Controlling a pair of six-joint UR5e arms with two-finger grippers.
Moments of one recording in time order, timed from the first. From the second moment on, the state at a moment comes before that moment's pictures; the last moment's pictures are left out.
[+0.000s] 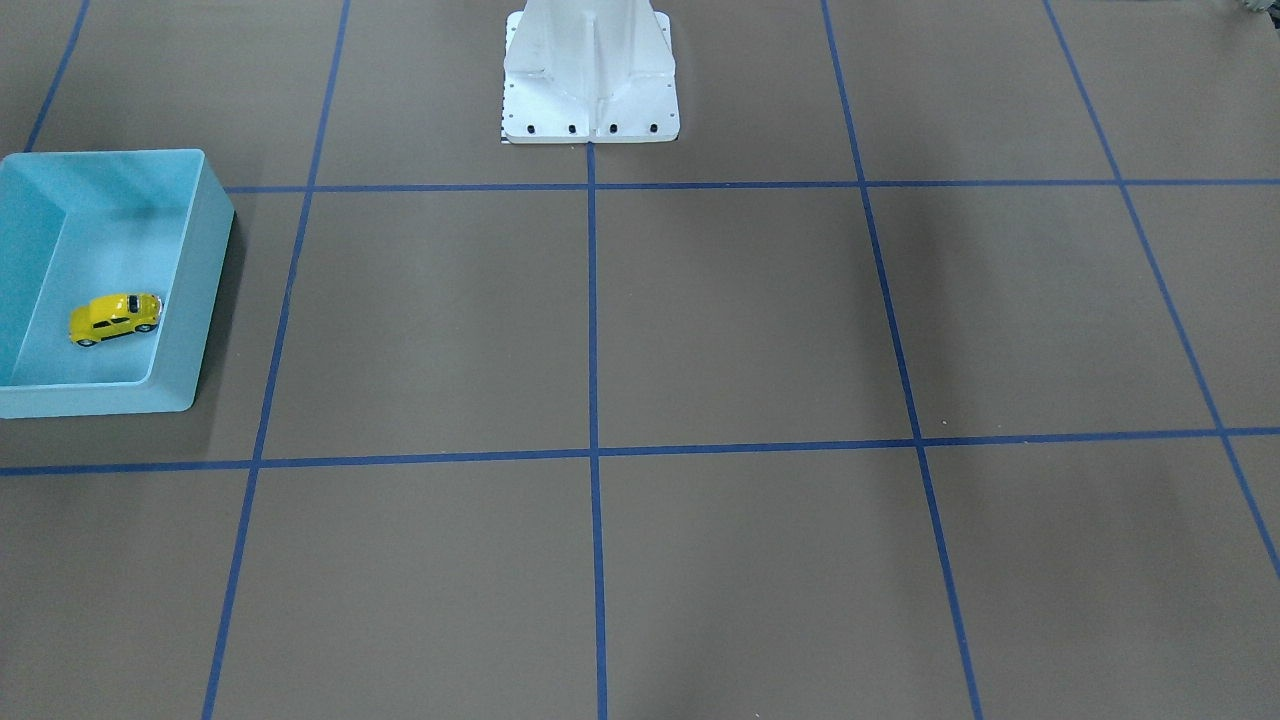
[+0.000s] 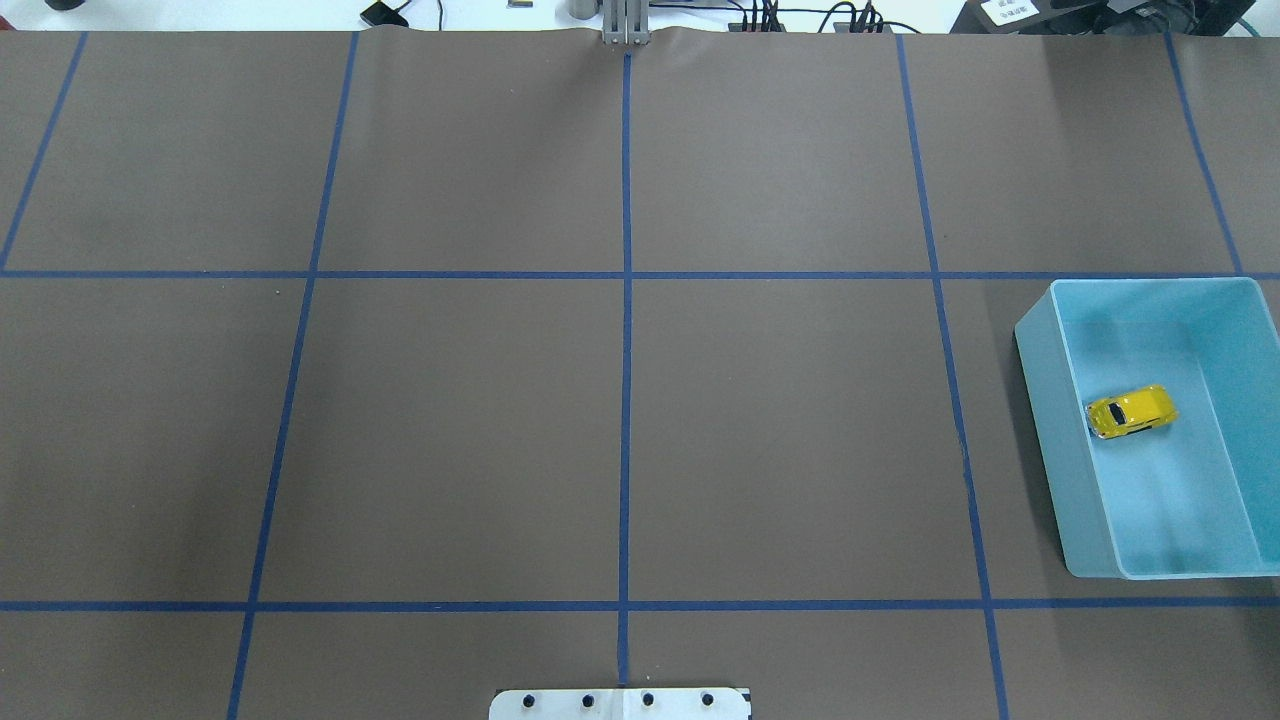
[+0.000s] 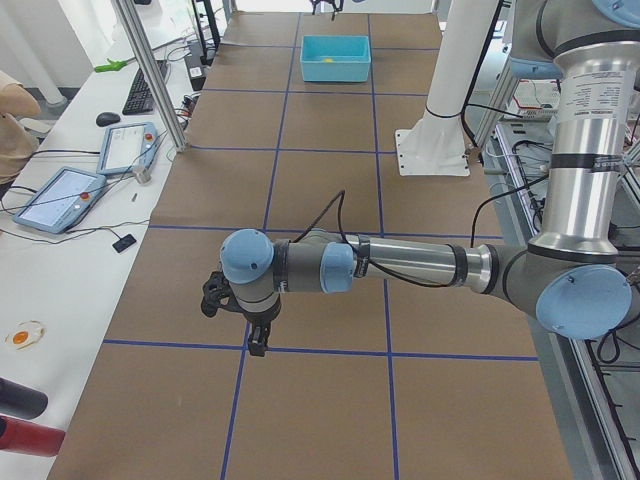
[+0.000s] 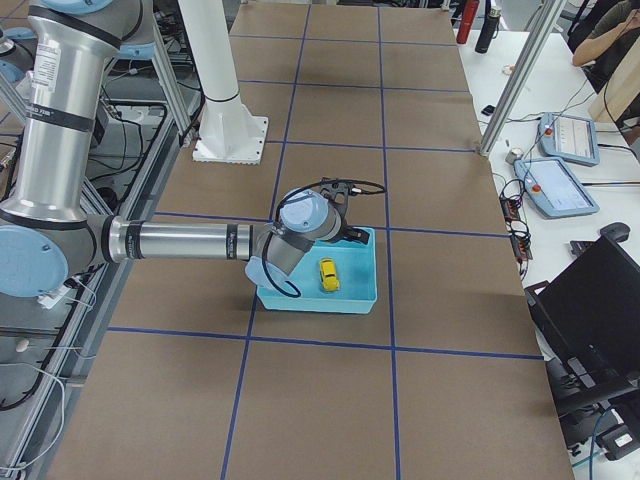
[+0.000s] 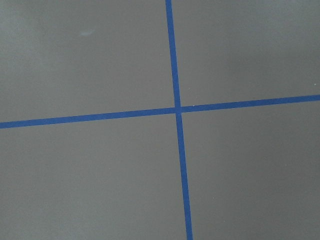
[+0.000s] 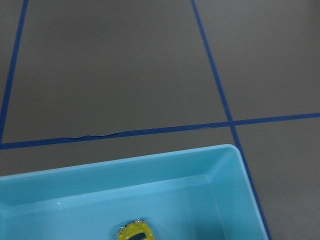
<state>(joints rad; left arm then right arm) -1.64 -1.61 -1.62 -1.47 -2.40 0.15 1.42 -1.80 1.80 -0.63 2.56 -0.34</state>
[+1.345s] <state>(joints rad) -1.63 -1.61 -1.62 -1.47 -2.40 0.15 1.55 -1.68 1.78 -1.56 2.38 0.01</state>
